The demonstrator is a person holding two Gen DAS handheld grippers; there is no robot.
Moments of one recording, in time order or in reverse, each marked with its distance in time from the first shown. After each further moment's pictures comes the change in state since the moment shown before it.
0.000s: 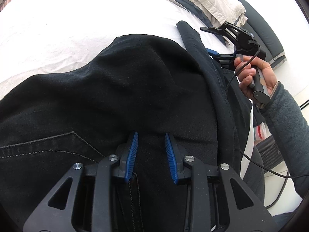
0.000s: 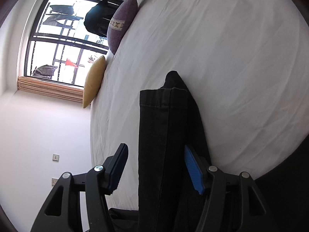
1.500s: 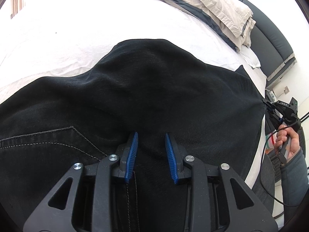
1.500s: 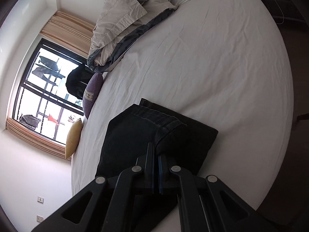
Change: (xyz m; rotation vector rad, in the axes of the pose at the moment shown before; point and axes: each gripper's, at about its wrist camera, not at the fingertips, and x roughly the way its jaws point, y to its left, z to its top) left arm 0.002 -0.031 -0.024 -0.009 -0.088 0.118; right arm -0.235 -0.143 -0.096 0.115 -0.501 -0.183
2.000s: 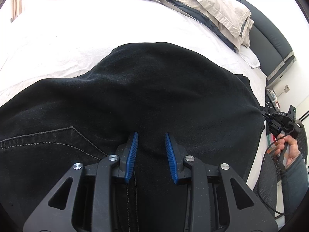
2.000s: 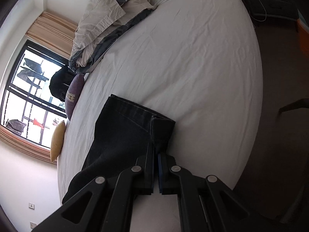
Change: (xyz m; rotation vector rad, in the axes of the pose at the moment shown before) left arm -0.003 -0.005 -0.003 0.018 -0.023 0.011; right arm -0.006 -0.031 -0.010 0.042 0.016 -0.139
